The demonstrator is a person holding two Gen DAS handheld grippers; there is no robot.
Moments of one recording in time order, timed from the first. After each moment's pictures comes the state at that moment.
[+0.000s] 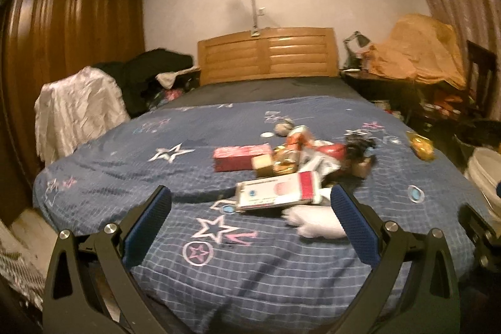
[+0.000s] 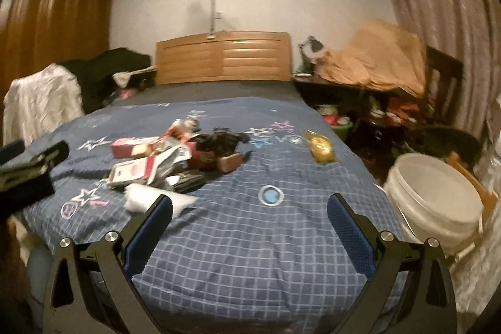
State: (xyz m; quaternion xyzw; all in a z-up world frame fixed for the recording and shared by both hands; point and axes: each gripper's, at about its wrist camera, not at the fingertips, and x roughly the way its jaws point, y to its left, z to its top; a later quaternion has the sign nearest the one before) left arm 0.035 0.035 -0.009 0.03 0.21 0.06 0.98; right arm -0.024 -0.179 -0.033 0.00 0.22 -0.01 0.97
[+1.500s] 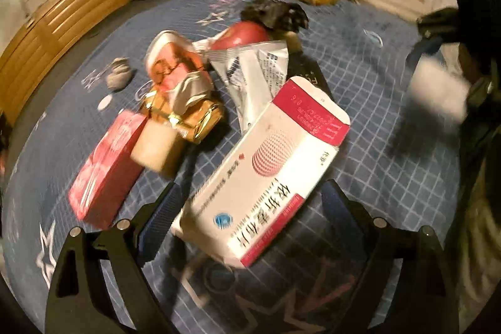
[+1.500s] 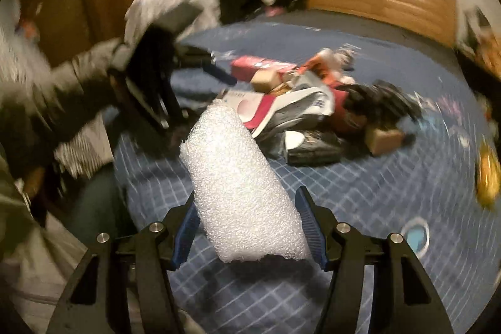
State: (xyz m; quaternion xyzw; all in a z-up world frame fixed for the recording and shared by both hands) left arm 0.241 0.053 -0.090 0.29 0.38 -0.40 0.78; right arm 0.103 -0.148 -0.067 -0.04 0.38 0.34 0.86
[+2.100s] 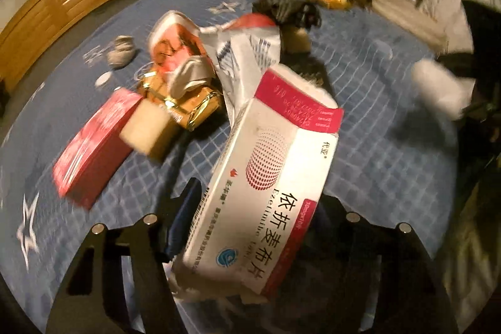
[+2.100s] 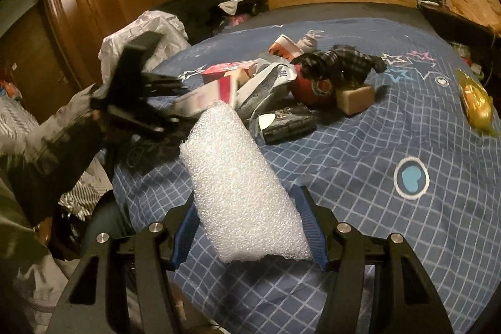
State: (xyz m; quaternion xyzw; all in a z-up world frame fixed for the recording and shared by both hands) left arm 0.229 0.069 -0.085 0.22 0.42 -0.37 0.80; right arm 0.097 -0.174 -0.091 0.05 0.39 0.29 0.87
